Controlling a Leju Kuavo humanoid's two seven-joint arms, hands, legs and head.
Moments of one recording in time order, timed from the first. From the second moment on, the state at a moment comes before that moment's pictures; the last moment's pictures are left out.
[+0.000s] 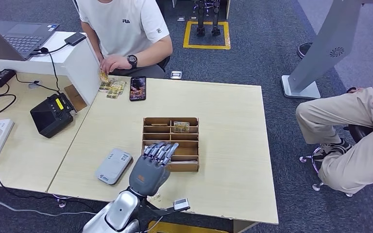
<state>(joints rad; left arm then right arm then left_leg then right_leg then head) -0.16 0.03 -0.61 -1.20 -1.46 0.69 0.08 -0.08 0.32 -1.55 -0.64 1.21 -0.66 -0.42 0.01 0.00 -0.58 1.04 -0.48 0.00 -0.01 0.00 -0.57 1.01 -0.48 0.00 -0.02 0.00</state>
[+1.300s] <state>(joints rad) -0.08 0.03 -0.50 -1.35 -1.49 0.69 0.12 -0.08 0.32 -1.55 -0.64 1.19 -0.66 -0.40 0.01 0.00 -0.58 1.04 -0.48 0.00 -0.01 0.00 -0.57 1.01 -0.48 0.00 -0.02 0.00</state>
